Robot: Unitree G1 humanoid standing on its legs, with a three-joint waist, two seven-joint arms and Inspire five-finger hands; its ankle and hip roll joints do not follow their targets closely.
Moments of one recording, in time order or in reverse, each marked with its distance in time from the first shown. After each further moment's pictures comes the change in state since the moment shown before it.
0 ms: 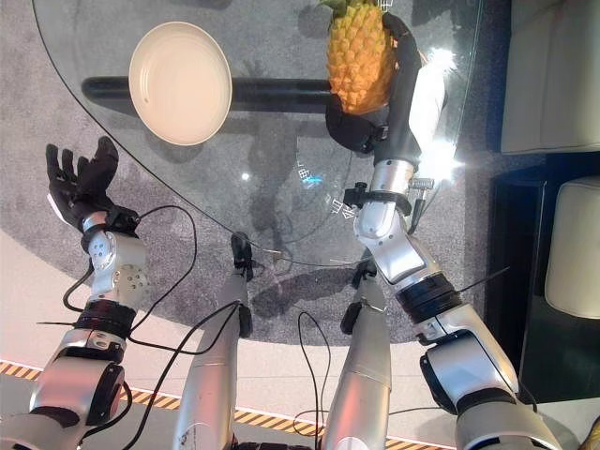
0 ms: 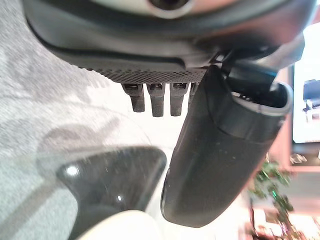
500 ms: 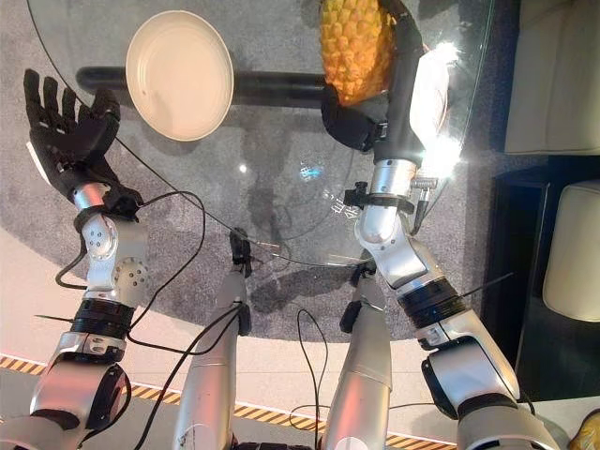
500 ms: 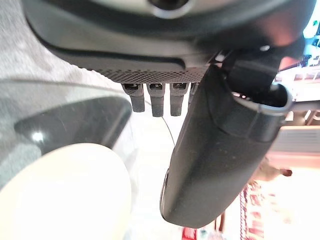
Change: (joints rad) left arm 0.022 -0.003 -0.004 -0.229 0.133 0.002 -0.064; right arm 0.039 0.000 -0.032 -0.083 -0.092 -0.047 0.003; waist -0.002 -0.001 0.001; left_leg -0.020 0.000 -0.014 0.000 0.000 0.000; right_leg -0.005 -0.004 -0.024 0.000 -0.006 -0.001
